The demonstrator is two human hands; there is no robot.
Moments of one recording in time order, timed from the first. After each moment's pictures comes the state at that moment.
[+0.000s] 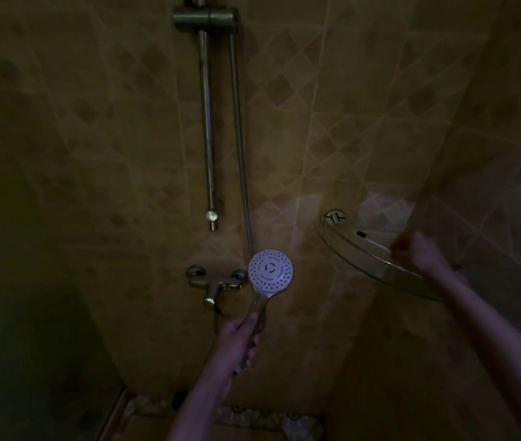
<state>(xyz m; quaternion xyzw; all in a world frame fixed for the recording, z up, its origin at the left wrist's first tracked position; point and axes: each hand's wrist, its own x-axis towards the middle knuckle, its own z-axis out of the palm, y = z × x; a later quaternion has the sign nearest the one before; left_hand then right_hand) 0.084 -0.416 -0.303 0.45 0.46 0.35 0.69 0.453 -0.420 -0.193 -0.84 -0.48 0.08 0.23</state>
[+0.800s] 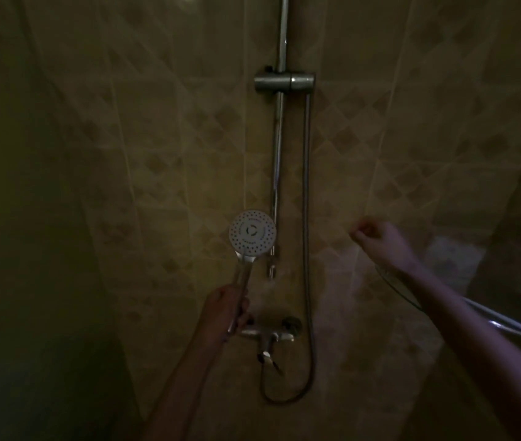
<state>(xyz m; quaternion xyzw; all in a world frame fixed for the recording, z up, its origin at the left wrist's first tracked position) -0.038 -0.275 -0.211 0.50 0.42 0.47 0.60 0.255 -0.301 -0.118 -0.69 -0.58 0.04 0.43</state>
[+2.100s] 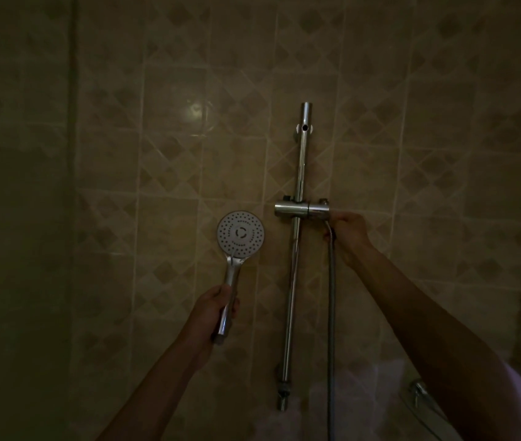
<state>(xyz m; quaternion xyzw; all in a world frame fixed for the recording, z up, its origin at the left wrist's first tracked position) -0.073 -0.157 -0.061 0.56 0.26 0.54 0.57 0.197 -0.151 0.072 -0.51 -0.47 0.09 0.71</state>
